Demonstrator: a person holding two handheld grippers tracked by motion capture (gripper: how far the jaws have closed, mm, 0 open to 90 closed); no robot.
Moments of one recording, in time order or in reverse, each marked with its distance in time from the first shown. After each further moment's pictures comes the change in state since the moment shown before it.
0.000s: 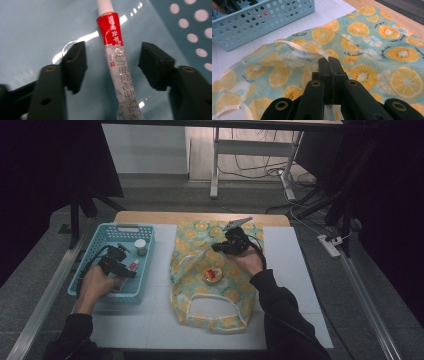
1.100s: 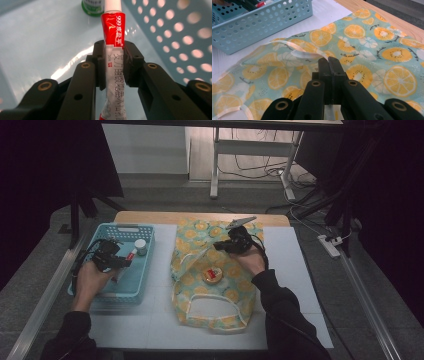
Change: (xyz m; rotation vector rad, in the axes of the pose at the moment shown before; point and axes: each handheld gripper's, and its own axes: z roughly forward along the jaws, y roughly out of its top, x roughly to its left) left arm 0.005 0.000 -0.033 -0.178 -0.014 -0.016; right arm -0.004 -0.001 -0.008 -0.027 -0.006 0.016
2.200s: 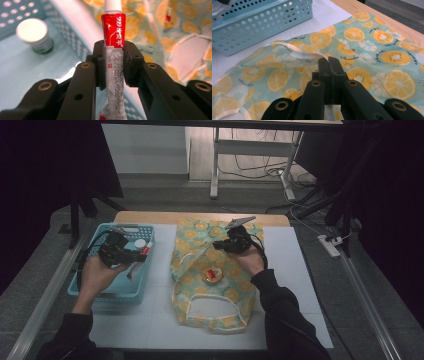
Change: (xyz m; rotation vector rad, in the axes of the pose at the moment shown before) left arm -0.057 0.033 -0.047 -0.108 -0.219 0.077; right arm 0.002 0.002 0.001 -0.012 -0.007 -0.012
